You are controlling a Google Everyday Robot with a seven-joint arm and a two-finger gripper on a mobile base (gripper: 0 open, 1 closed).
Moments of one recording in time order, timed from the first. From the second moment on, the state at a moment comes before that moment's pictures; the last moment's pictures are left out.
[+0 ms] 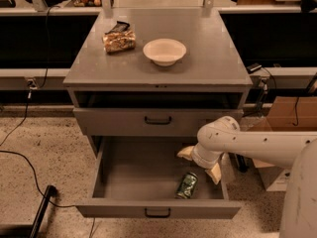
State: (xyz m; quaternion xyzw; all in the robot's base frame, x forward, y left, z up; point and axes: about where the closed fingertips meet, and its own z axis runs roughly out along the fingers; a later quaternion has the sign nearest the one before) arm 0.571 -0.164 0.469 -0.94 0.33 -0.05 0.08
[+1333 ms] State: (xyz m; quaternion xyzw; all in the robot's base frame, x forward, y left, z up) arm 0.569 -0.142 0.380 -0.96 0.28 -0.02 0.05
